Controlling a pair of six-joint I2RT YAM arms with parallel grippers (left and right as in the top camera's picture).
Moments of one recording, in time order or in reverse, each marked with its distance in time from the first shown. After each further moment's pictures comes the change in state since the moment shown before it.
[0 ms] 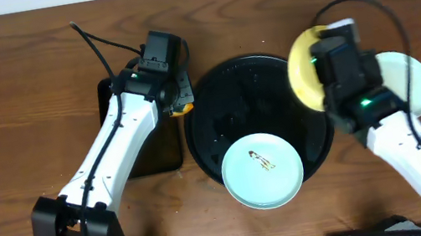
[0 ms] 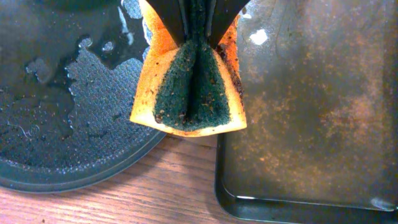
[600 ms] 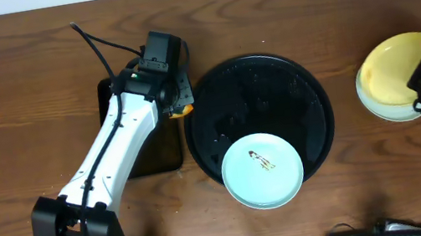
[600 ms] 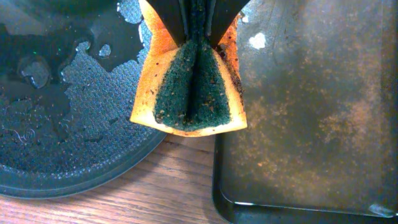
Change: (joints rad) left arm 0.000 0.000 0.000 -0.015 0.000 0.000; right arm -0.622 0.002 0.000 -0.106 -0.291 0.317
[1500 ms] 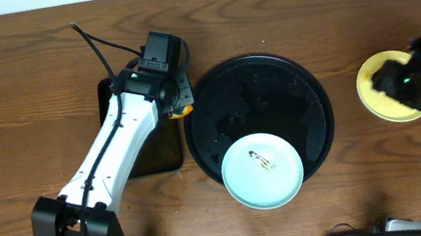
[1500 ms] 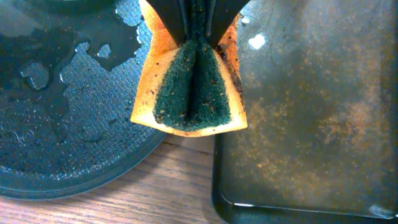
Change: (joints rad) left arm 0.000 0.000 0.000 -0.004 0.000 0.000; right arm -0.008 0.133 -0.002 -0.044 -0.674 0.000
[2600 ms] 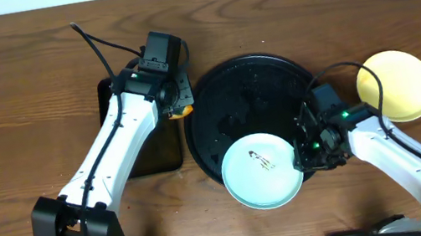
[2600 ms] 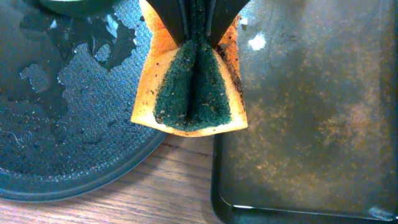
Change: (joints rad) left arm 0.000 0.000 0.000 -0.005 0.000 0.000; right arm 0.649 0.001 -0.246 -0.151 -0.064 0.050
